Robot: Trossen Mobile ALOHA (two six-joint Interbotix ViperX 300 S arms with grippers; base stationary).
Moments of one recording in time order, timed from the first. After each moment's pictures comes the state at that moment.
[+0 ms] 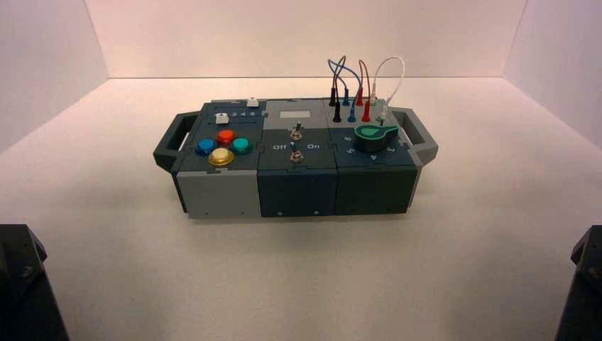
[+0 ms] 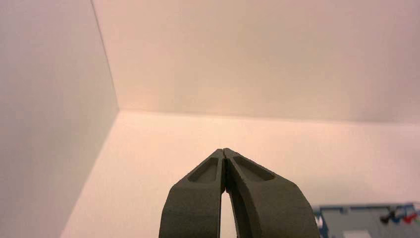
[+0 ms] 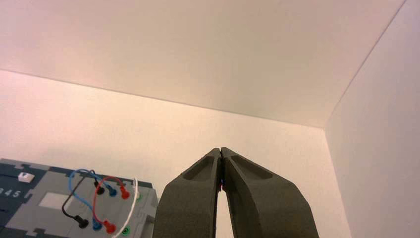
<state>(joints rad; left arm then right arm) 0.00 -0.84 0.95 -0.13 0.31 0.07 0.21 -0.84 1.01 -0.48 0.22 0.40</state>
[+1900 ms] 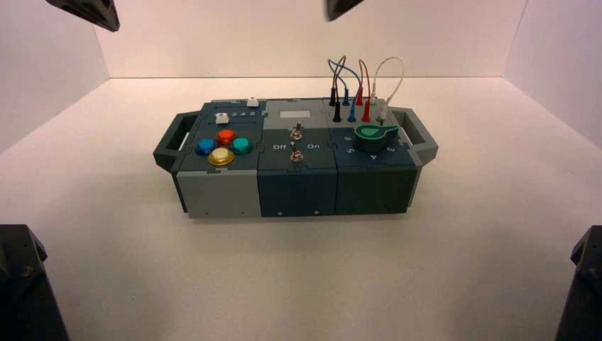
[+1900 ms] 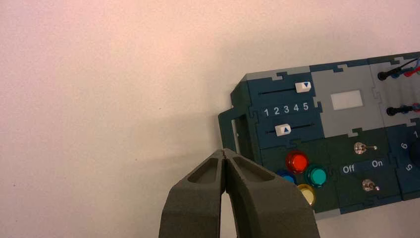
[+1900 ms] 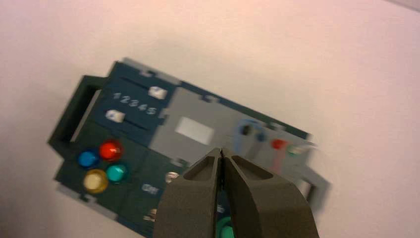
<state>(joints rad) -0.14 -0.52 0.86 -0.13 0.70 0.04 0.71 -0.12 0.50 -0.19 0.61 0.41</state>
